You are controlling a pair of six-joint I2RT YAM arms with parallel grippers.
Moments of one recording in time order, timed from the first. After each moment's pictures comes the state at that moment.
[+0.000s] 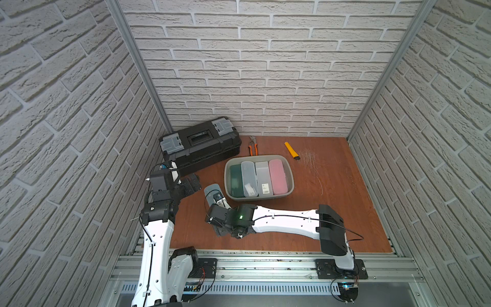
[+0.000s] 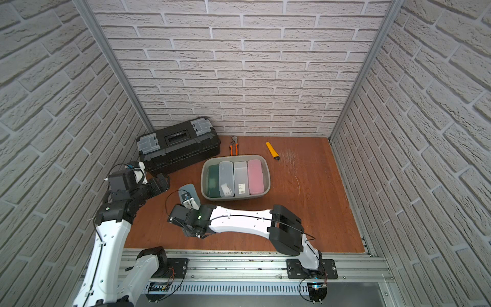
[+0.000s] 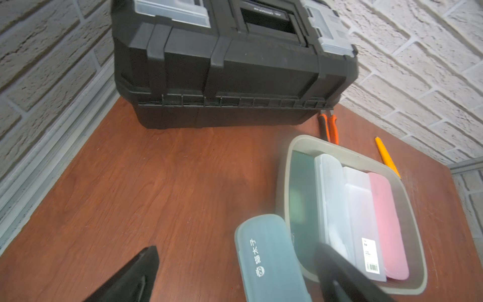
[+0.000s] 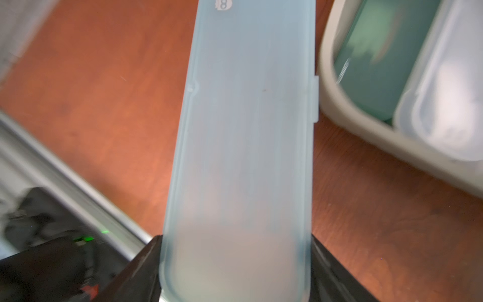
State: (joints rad) left arm 0.15 0.81 0.87 -0.70 0.21 -0.30; right arm 1.27 2.00 1.75 -0.82 0.35 0.71
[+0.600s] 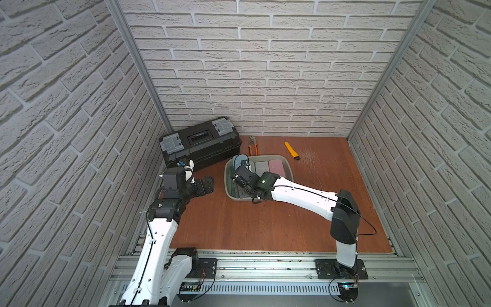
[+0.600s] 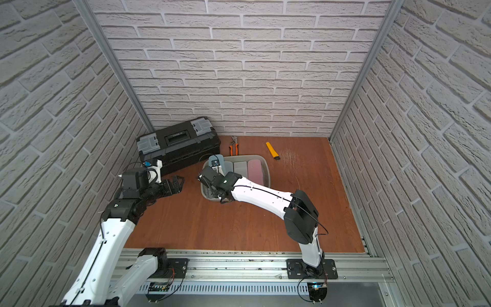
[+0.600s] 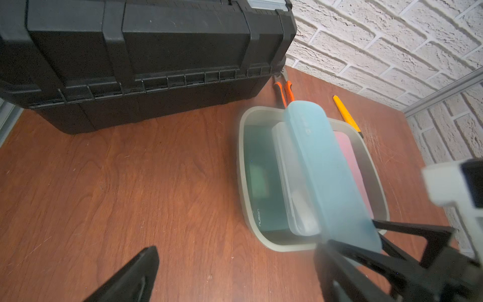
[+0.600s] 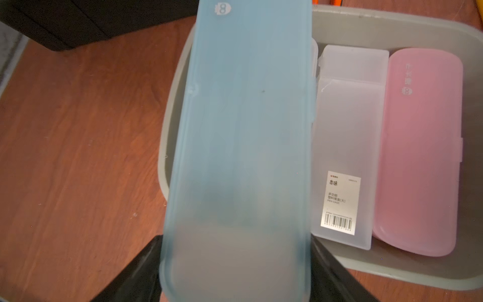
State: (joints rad) left arm -0.04 0.85 0.86 -0.68 0.23 -0.27; right arm 0.97 1.97 1.72 -0.81 0.37 0.66
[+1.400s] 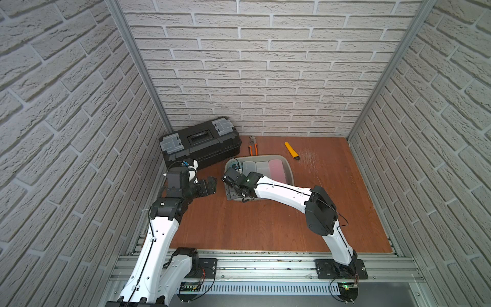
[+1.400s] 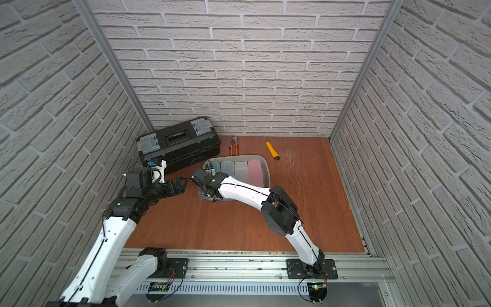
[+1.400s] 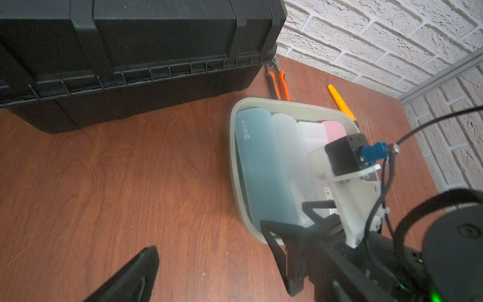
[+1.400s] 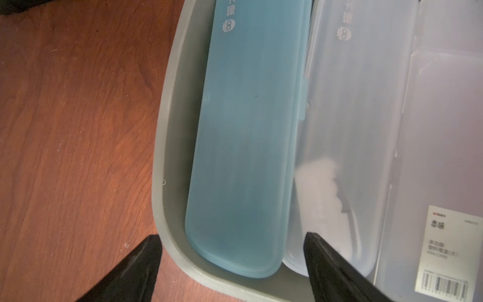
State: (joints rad) left arm -0.08 0.86 0.86 -0.68 0.22 -0.27; right arm 0.95 2.17 1.87 -0.81 0.31 0.70
